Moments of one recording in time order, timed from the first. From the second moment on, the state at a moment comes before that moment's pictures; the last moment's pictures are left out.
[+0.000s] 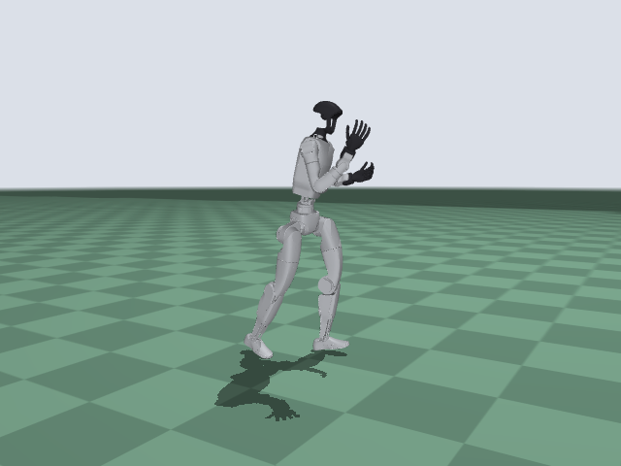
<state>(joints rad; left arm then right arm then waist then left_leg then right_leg) 0.39 0.41 0.08 -0.57 -1.11 -0.25 -0.24 -0.53 -0.12 0.08 -0.59 0.42 -0.34 -0.36 0.45 -0.16 0.15 -0.29 0.04 0.41 0.26 -0.33 0.10 0.08 -0.17 0.03 0.21 -0.22 0.16</state>
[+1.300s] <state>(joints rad) -0.38 0.38 -0.49 -0.45 -0.54 -0.26 0.08 0.32 -0.54 0.18 -0.70 0.74 -0.25 0.04 -0.15 -0.01 0.25 -0.09 0.11 0.45 0.30 -0.36 0.05 -0.34 -0.17 -0.23 0.81 -0.53 0.04</state>
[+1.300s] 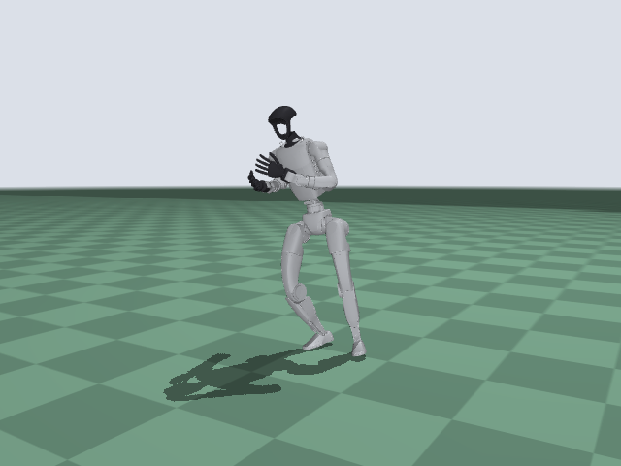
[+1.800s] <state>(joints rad) 0.59 0.65 0.10 -0.54 -0.73 -0.31 -0.09 -0.18 -0.26 0.16 -0.77 0.78 -0.35 -0.10 0.26 -0.21 0.19 -0.46 -0.01 0.21 0.71 -0.47 0.18 0.06 -0.10 0.31 0.12 -0.26 0.13</state>
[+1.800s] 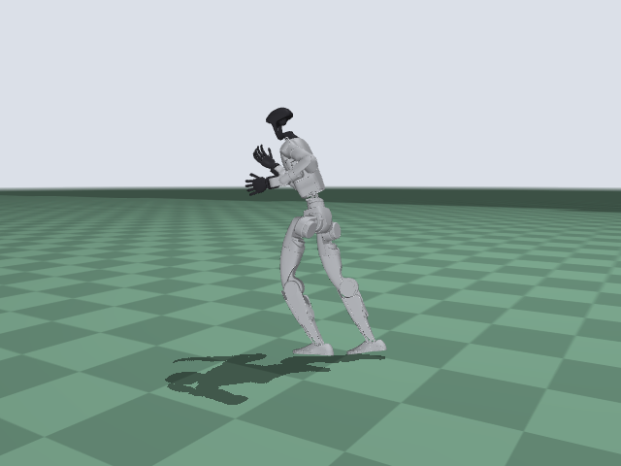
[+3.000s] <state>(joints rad) -0.59 0.41 -0.14 -0.29 0.09 -0.18 0.23 0.40 -0.47 0.19 -0.66 0.61 -0.30 0.11 -0.12 0.00 0.16 -0.05 0.05 0.17 0.39 -0.54 -0.01 -0.38 -0.14 -0.20 0.93 -0.42 -0.03</state>
